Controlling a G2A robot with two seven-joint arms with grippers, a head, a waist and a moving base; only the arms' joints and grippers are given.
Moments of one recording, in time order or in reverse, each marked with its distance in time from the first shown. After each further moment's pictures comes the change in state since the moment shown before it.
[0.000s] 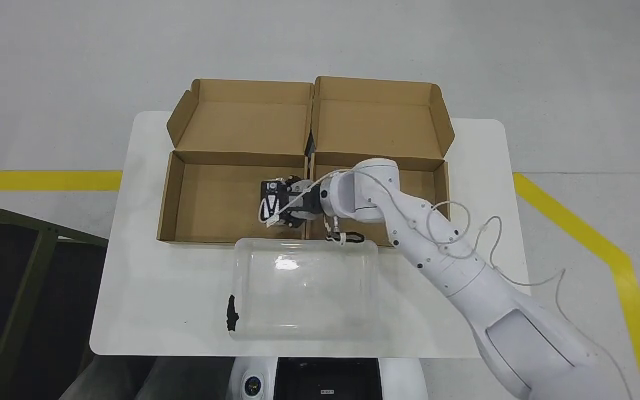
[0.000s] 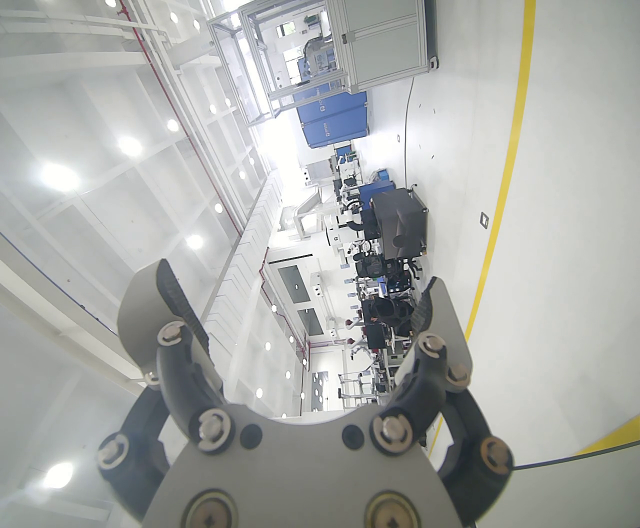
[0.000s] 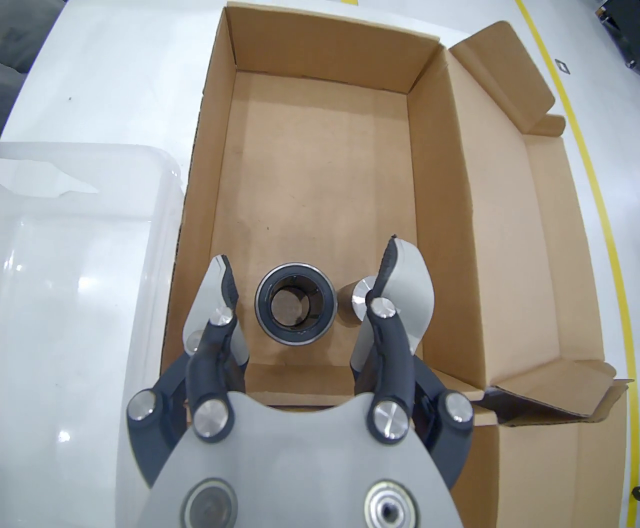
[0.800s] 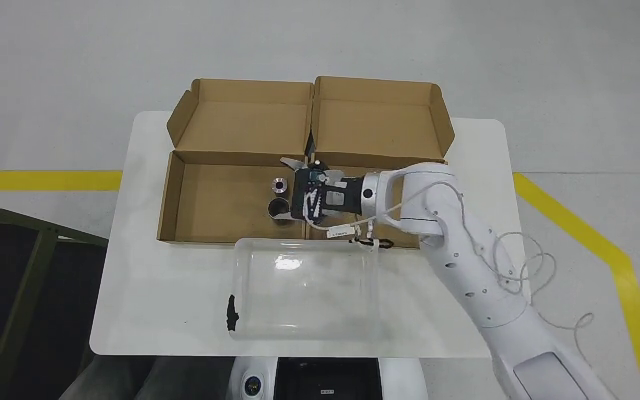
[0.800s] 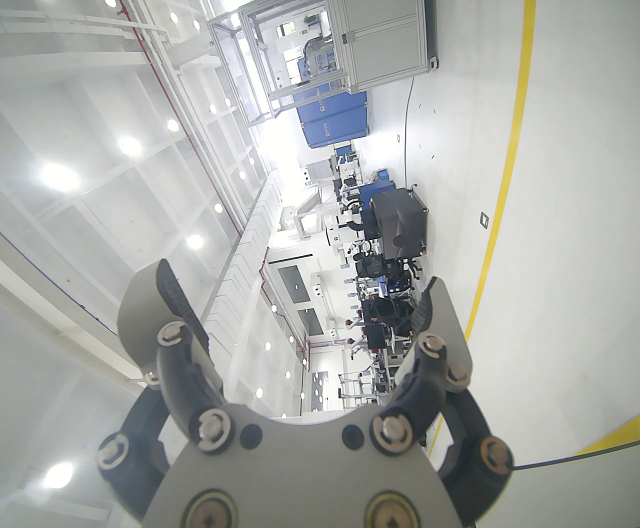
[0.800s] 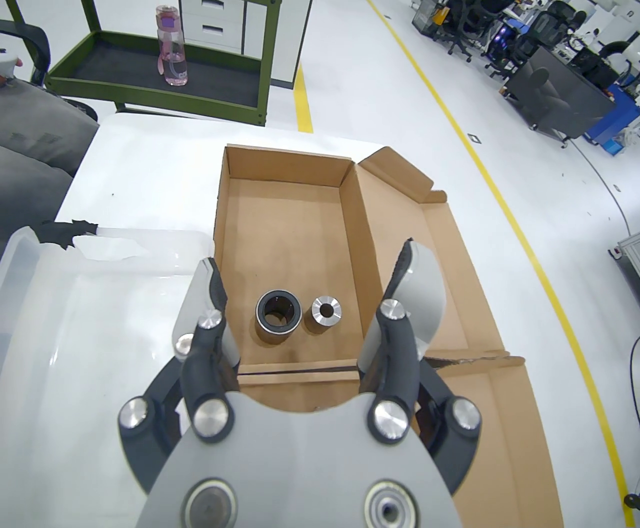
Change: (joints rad) left arm 0.000 0.000 0.000 0.000 0.000 0.000 0.000; right arm -0.237 0.101 0.303 -0.421 0.072 -0.048 0.056
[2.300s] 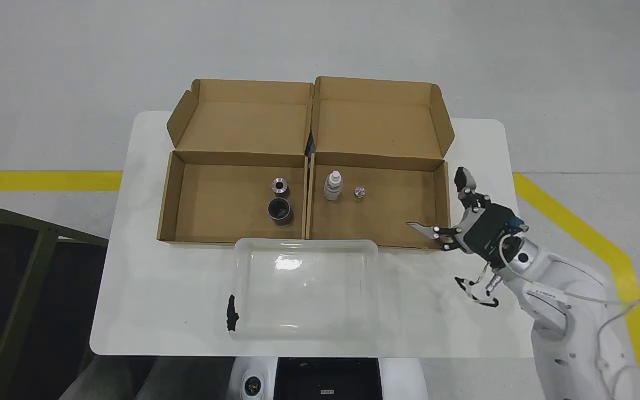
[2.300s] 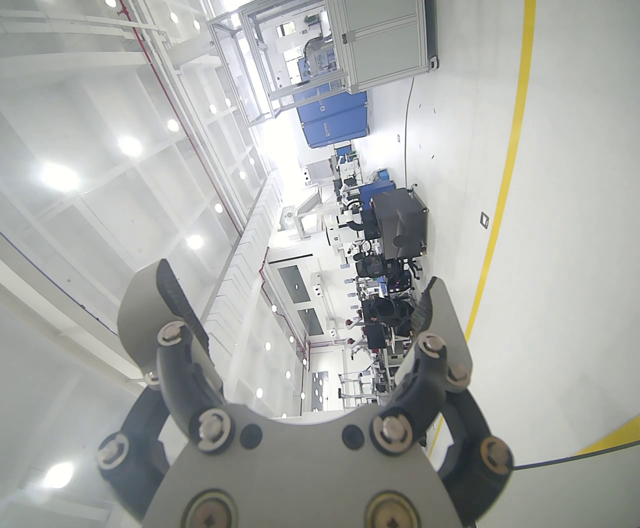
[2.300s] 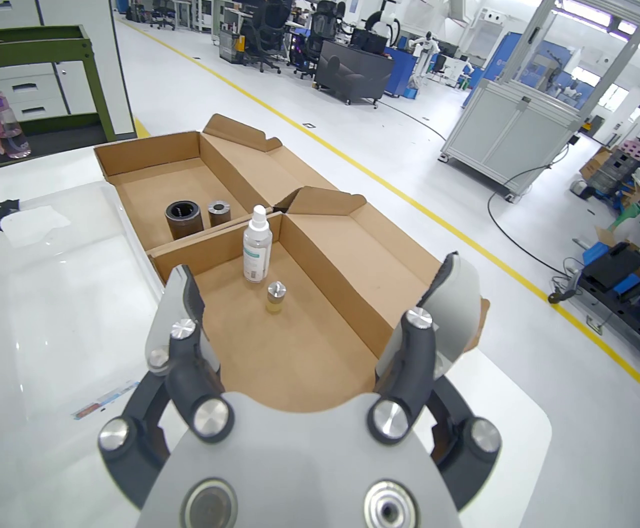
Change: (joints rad) left arm 0.000 0.000 0.000 0.000 0.000 0.000 0.000; right arm -0.703 0.143 0.689 -0.328 -0.124 0.092 -0.416
